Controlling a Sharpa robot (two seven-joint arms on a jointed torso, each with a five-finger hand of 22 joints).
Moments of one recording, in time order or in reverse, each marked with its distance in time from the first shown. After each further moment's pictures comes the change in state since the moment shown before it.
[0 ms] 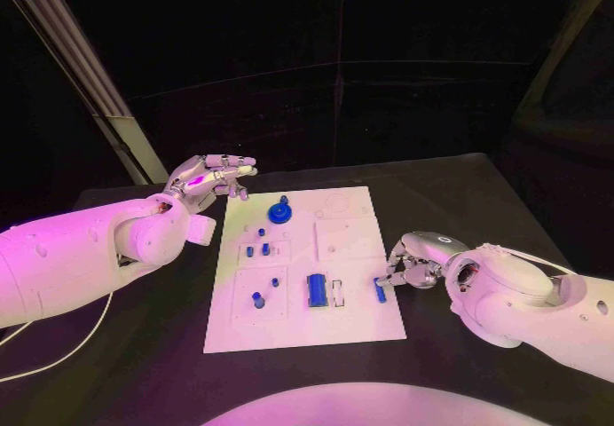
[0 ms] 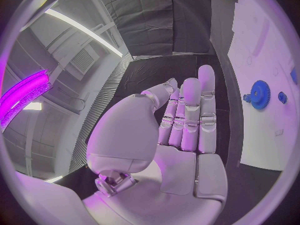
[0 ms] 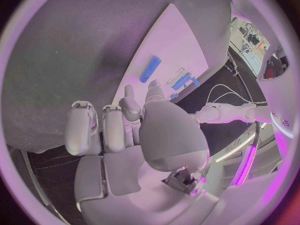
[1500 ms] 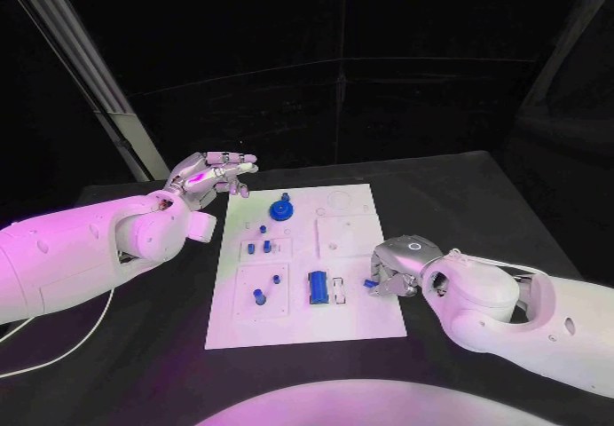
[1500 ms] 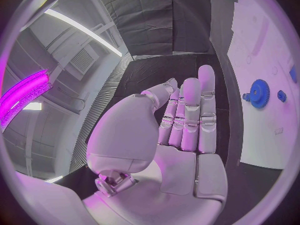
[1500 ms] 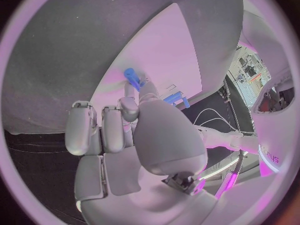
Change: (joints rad) left arm -0.001 -0.002 0.000 -0.002 0.000 0.000 -0.001; left_hand 0.000 0.000 0.000 0.000 0.000 0.000 0.000 0.000 0.000 0.000 0.000 0.000 0.000 0.000 0.000 0.000 0.000 0.000 0.000 0.000 0.000 0.000; right arm -0.041 0.092 0.012 -0.004 -0.264 0.122 0.003; right_hand 0.212 0.005 0.098 -0.102 0.096 0.015 -0.006 -0.018 0.019 -0.004 -0.011 -0.024 -0.014 0.000 0.000 -0.006 0.004 0.000 -0.004 -0.004 -0.004 0.000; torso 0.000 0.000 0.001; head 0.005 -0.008
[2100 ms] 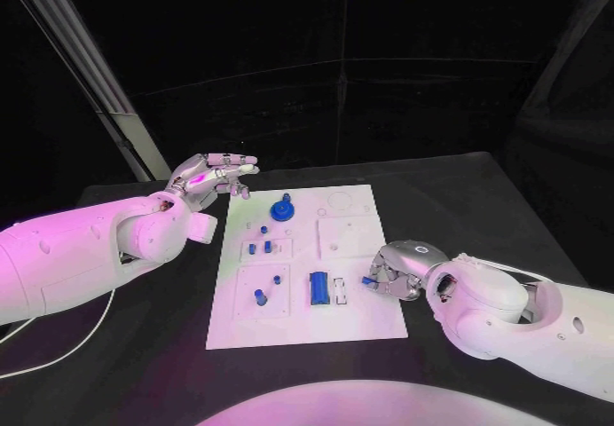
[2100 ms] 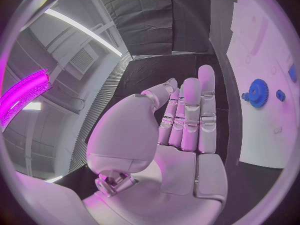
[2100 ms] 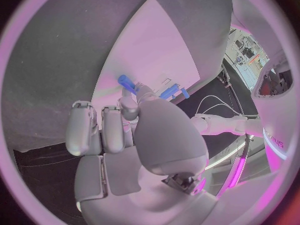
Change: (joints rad) left arm -0.004 -0.001 0.000 0.000 0.000 0.000 -0.001; left_hand 0.000 0.000 0.000 0.000 0.000 0.000 0.000 0.000 0.000 0.000 0.000 0.000 0.000 0.000 0.000 0.000 -0.002 0.000 0.000 0.000 0.000 0.000; right arm -0.007 -0.022 -0.005 0.021 0.152 -0.091 -0.009; right_hand -0.012 -0.029 0.294 0.087 0.034 0.015 0.015 -0.076 -0.031 -0.005 -0.002 -0.010 0.002 0.000 -0.007 0.005 0.017 0.000 0.004 -0.004 0.000 0.015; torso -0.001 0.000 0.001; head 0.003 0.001
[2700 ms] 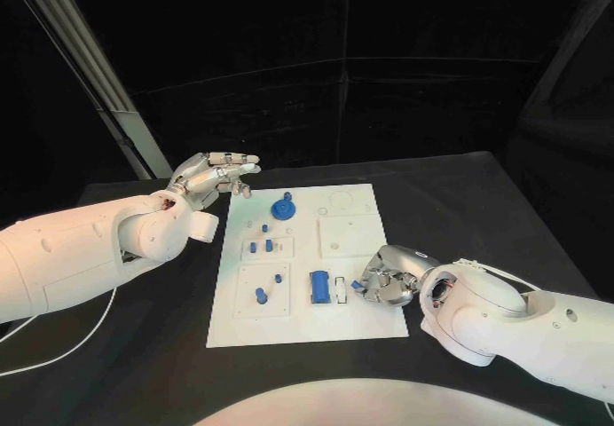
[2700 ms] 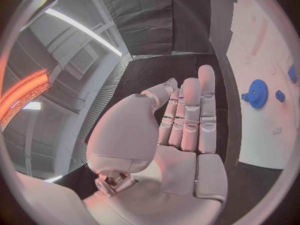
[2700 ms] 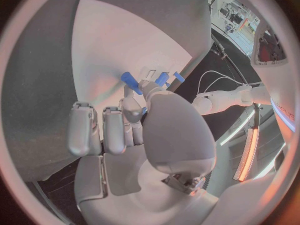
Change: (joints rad) left arm -0.001 0.001 0.000 0.002 0.000 0.000 -0.001; left_hand 0.000 0.000 0.000 0.000 0.000 0.000 0.000 0.000 0.000 0.000 0.000 0.000 0.000 0.000 0.000 0.000 0.000 0.000 0.000 0.000 0.000 0.000; right arm -0.006 0.025 -0.005 0.014 0.257 -0.124 -0.019; right_hand -0.137 -0.113 0.166 0.004 0.039 0.047 -0.022 -0.008 0.023 0.026 -0.007 0.023 0.020 0.002 -0.002 0.012 0.020 0.000 0.009 -0.009 0.007 0.009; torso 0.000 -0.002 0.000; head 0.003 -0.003
